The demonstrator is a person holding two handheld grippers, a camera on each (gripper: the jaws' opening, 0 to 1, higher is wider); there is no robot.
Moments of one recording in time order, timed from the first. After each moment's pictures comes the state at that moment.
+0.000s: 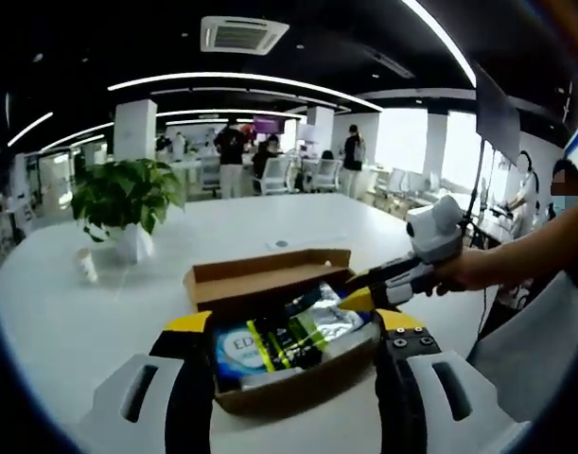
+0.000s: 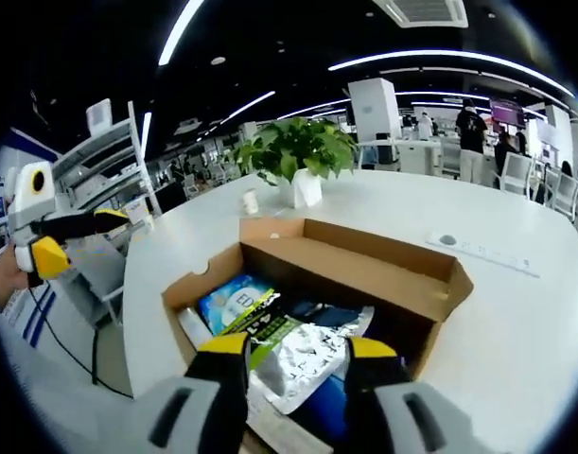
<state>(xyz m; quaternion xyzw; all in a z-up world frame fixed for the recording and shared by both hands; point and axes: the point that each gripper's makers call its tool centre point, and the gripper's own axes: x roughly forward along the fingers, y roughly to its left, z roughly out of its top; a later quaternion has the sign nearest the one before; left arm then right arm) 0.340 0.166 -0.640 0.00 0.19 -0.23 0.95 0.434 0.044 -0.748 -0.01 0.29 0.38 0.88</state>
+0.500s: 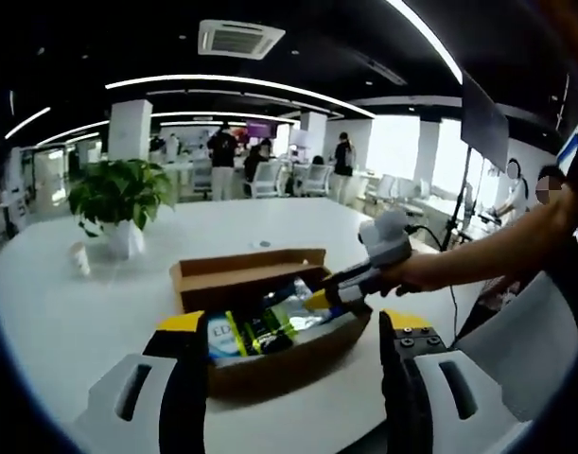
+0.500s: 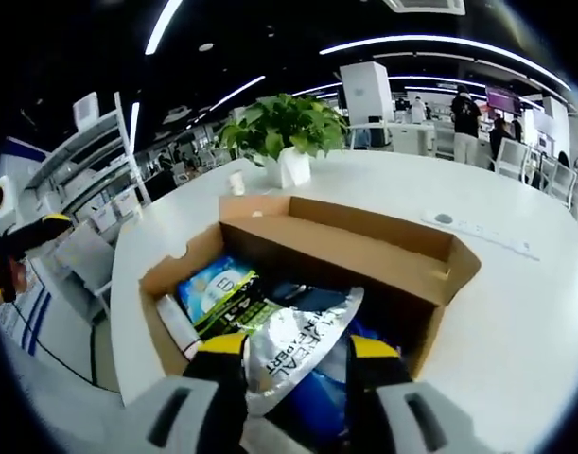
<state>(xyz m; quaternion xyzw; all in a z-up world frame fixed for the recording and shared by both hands) 0.299 0.151 -0.636 -0.02 0.19 -0.26 0.95 0.448 0.040 -0.780 -0.01 0.33 0.36 0.87</state>
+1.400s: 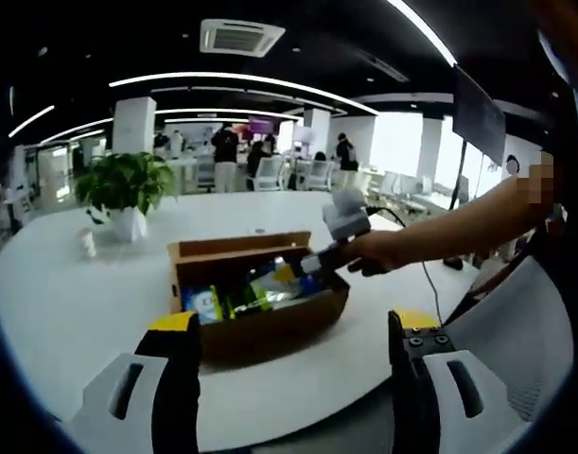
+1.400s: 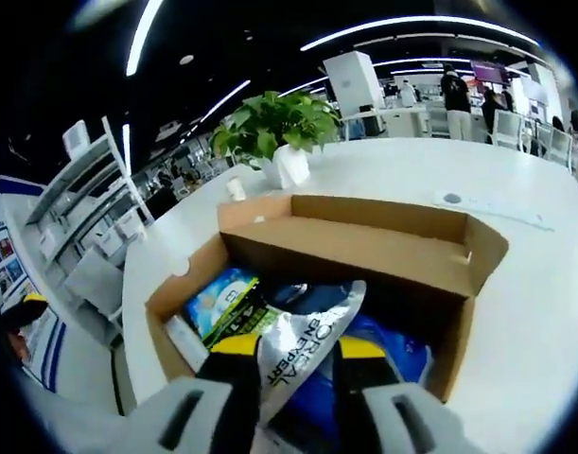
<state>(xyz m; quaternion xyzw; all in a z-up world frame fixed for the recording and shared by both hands) 0.249 0.143 -0.651 -0.02 0.20 -0.24 0.95 0.451 0.062 -0.775 0.06 0.34 0.37 0.86</state>
